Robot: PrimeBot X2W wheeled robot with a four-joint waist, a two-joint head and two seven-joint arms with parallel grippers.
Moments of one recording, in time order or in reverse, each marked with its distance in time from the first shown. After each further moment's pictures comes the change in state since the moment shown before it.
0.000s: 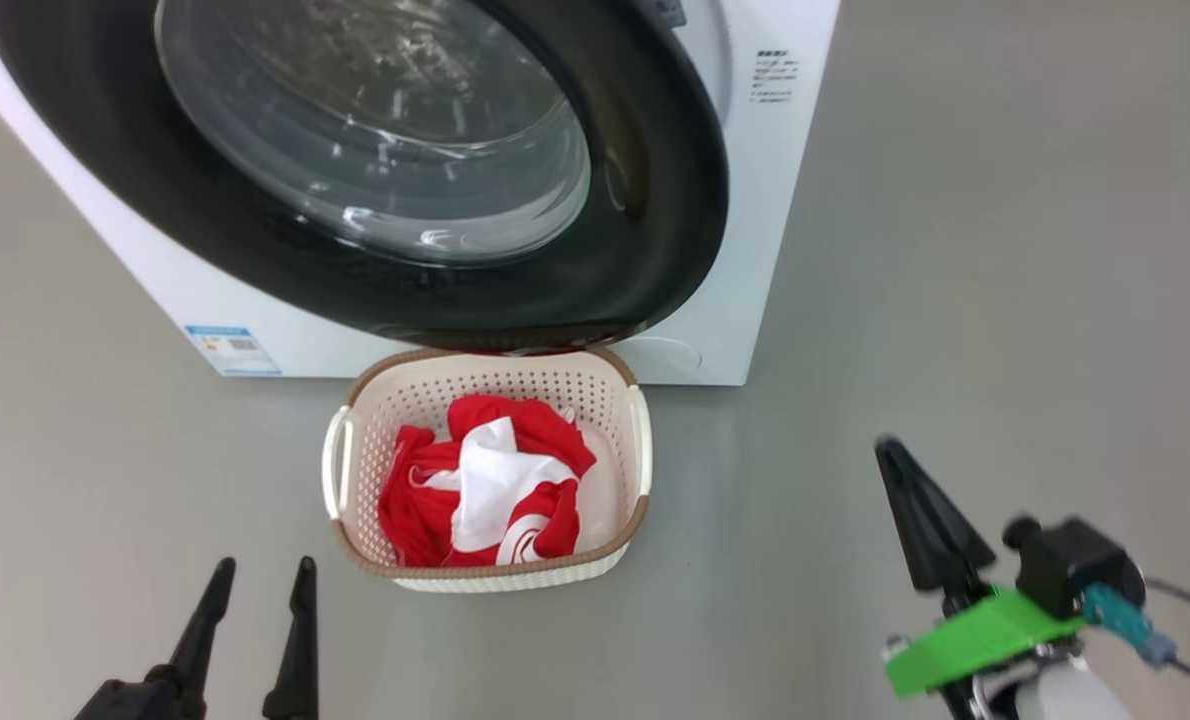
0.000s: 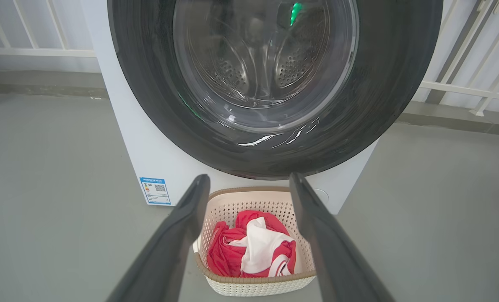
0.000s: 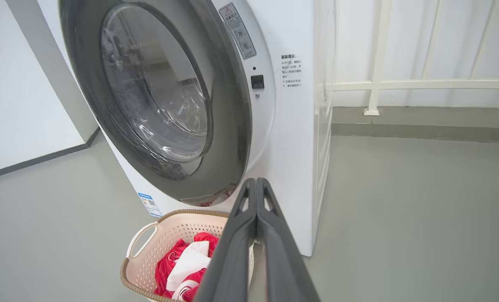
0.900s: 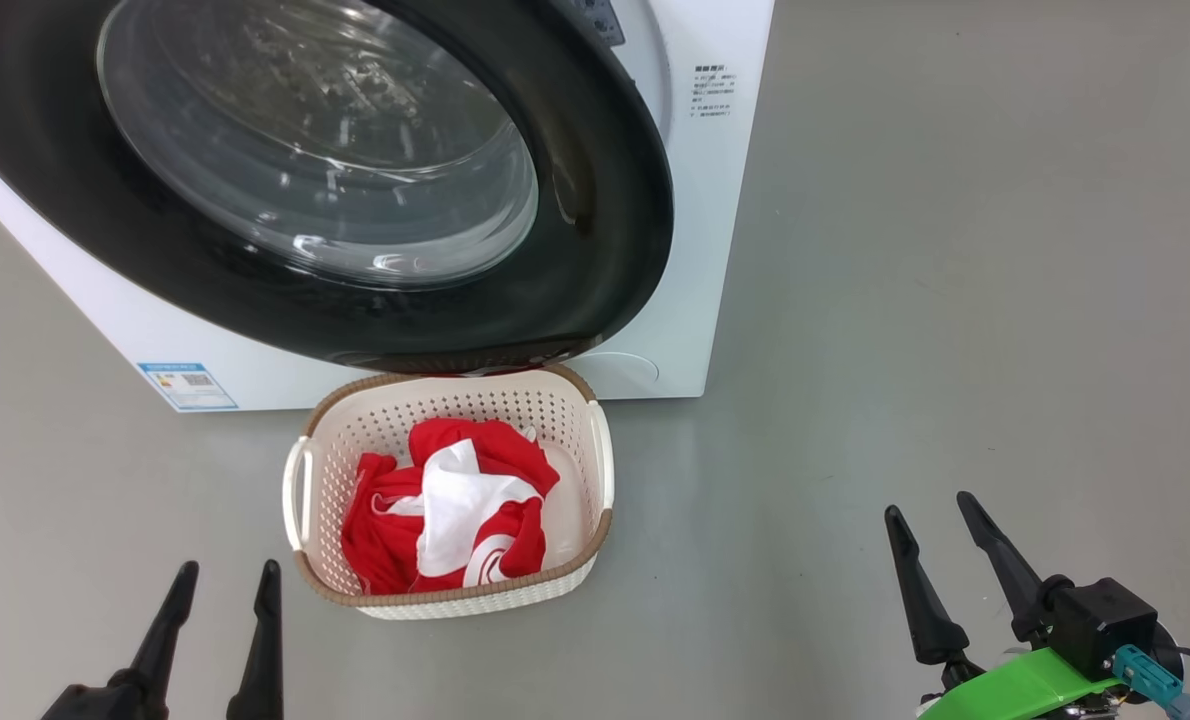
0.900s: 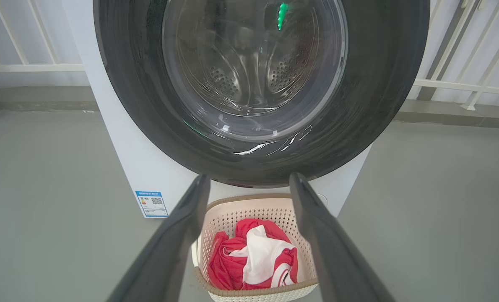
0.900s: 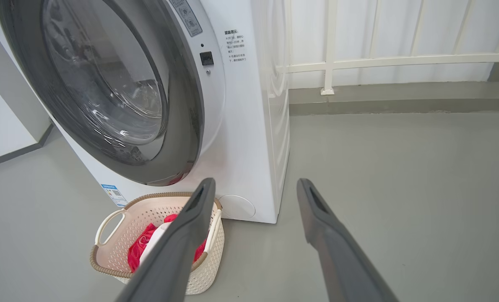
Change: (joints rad) left arm 0.005 0.036 0.024 0.000 -0.004 0.000 0.000; right arm 0.090 0.017 -0.071 -0.002 -0.016 0.000 0.000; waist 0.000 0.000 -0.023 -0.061
